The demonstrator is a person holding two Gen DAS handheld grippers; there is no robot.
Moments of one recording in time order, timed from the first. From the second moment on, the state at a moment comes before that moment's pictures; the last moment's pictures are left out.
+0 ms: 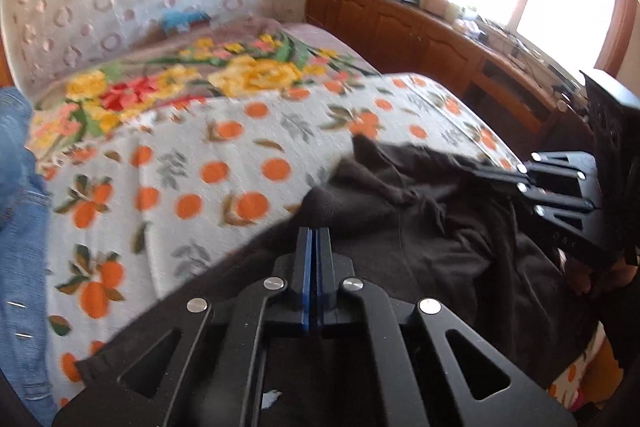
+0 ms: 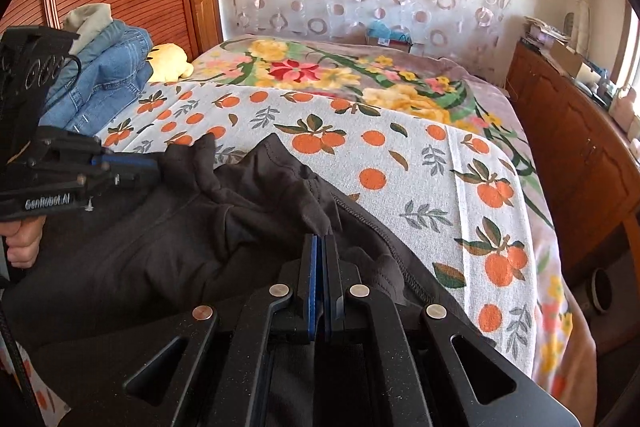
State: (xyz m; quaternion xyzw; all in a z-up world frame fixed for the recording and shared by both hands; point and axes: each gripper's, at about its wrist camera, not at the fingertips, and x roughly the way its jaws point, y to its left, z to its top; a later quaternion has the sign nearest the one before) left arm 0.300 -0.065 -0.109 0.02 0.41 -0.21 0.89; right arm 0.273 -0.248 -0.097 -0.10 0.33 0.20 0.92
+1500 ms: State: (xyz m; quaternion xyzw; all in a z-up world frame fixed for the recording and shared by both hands) left arm 0.075 0.019 -0.137 0.00 0.41 -0.16 0.90; right arm 0.091 -0.244 -0.125 -0.07 0.36 0.22 0.90
